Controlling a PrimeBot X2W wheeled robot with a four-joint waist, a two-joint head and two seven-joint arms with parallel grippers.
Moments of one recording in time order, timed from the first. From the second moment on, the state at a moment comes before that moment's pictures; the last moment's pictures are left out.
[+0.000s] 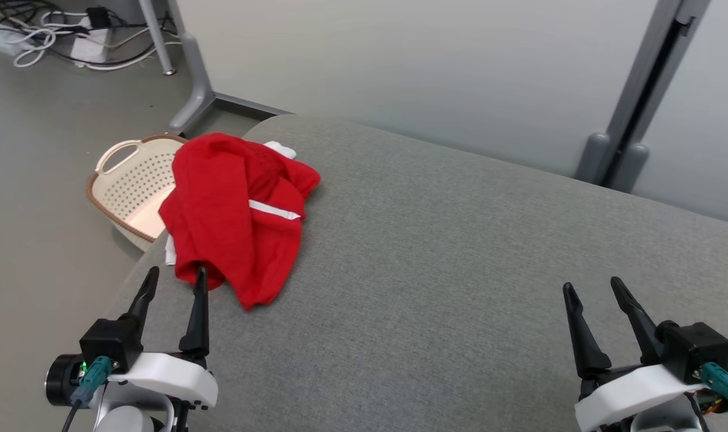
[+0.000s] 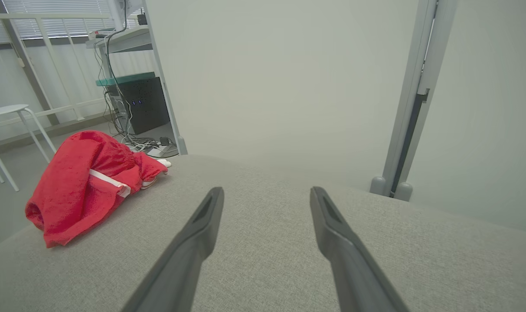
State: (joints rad) left arm -0.15 0.10 -0.06 0.37 -0.21 -0.06 -0.26; right arm 0.02 -0.09 0.06 0.04 0.18 0.13 -0.01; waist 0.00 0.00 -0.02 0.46
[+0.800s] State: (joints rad) left arm -0.23 0.08 -0.05 0.47 -0.23 -0.06 -0.26; right arm -0.04 -0.12 0.09 0.04 0.19 0.13 0.01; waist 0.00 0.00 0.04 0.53
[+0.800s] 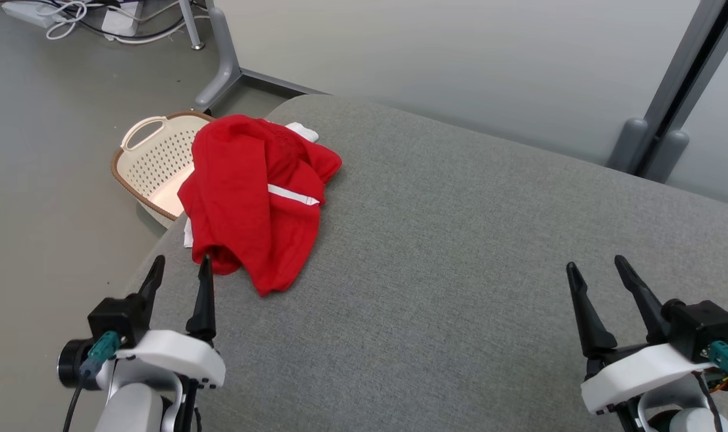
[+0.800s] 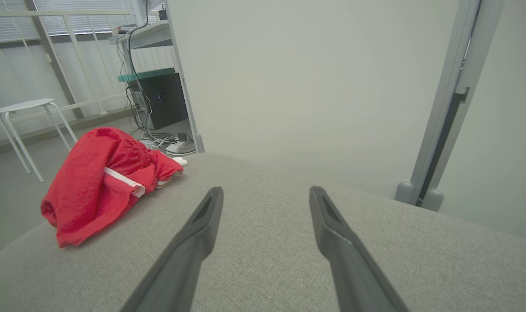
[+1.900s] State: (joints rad) left arm -0.66 0.16 0.05 1.02 -0.38 -0.06 -0.26; right arm -0.19 -0.16 0.08 -0.04 0.19 0.13 0.05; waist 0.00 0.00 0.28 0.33
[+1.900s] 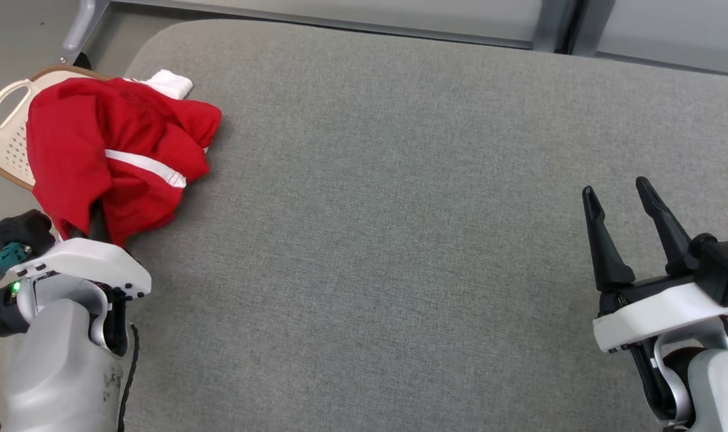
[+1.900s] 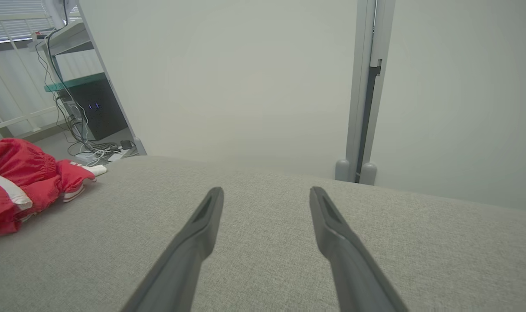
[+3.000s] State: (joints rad) left arm -0.25 0.06 -0.36 -0.01 -0.20 -0.09 -0.02; right arm -0.11 -0.08 0.08 -0.02 0.22 0.13 -0.01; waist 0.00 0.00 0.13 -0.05
